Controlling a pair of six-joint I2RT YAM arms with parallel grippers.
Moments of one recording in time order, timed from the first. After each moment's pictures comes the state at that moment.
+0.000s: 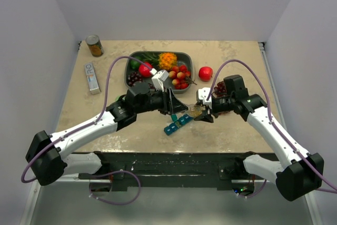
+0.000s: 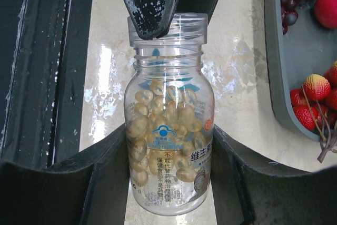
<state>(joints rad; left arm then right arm) -0.82 1.21 0.87 0.08 0.33 -0.78 0.37 1.09 0.92 -0.68 -0.91 -0.90</state>
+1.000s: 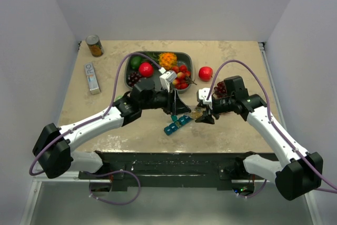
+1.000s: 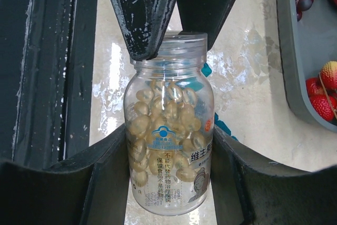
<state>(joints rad) -0.82 1.31 0.91 0.10 0.46 -0.66 0.36 1.10 0.91 -0.71 -0.92 -0.89</state>
